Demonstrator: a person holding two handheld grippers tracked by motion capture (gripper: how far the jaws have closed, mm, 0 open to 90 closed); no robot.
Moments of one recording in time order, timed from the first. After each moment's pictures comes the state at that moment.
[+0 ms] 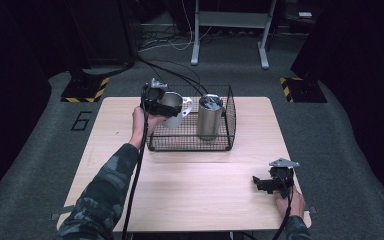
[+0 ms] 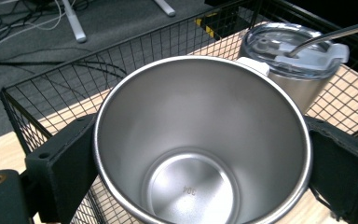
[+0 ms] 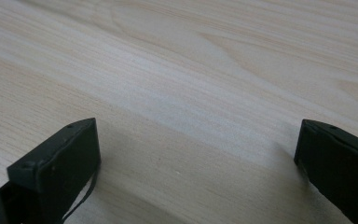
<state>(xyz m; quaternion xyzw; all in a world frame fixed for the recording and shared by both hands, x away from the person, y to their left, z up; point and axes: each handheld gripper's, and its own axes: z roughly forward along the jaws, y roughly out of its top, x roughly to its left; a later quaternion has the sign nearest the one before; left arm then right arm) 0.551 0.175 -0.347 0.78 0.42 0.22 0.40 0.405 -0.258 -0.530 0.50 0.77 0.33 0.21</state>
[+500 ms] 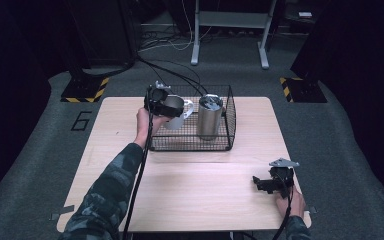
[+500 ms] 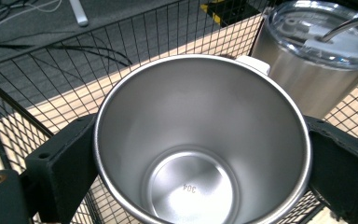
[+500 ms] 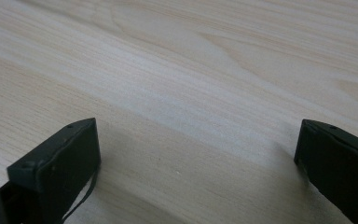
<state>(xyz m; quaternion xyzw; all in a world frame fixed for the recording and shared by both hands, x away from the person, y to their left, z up) 0.572 0.161 -0.375 0.79 0.45 0.20 0.37 0.405 -0.258 -0.530 0.50 0.77 0.33 0.21</state>
